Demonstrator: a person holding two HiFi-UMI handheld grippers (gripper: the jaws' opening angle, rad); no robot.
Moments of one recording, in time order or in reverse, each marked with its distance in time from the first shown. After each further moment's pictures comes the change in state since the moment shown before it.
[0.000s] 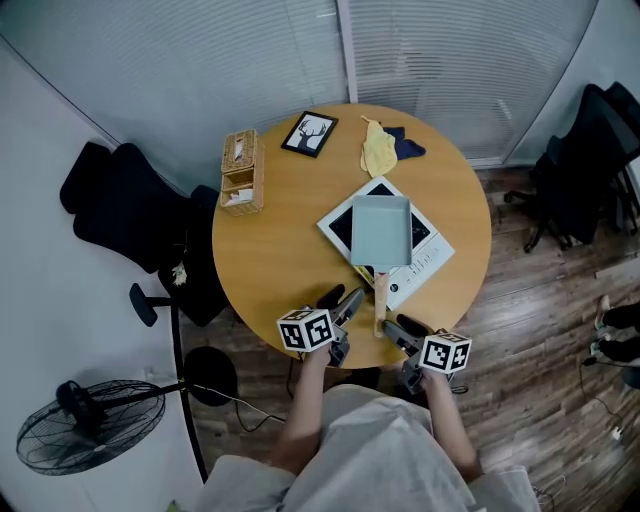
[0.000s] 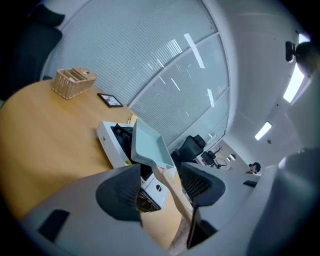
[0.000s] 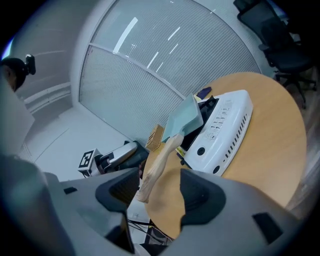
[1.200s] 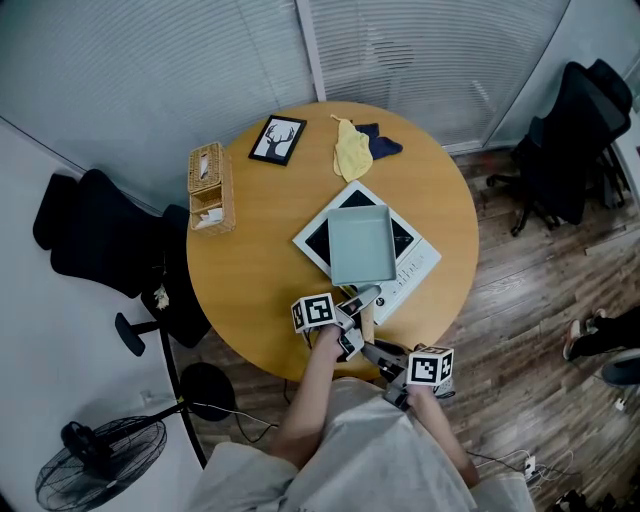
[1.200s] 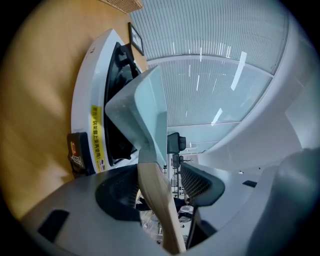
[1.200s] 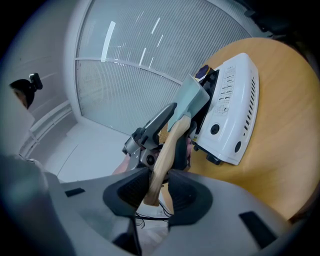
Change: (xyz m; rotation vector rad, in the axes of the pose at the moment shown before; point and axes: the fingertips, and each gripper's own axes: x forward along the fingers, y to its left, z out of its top) left arm 0.110 -0.012 -0.036 -0.579 0.238 -0.300; right arm 0.025 0.017 -0.023 0.189 0.068 0.159
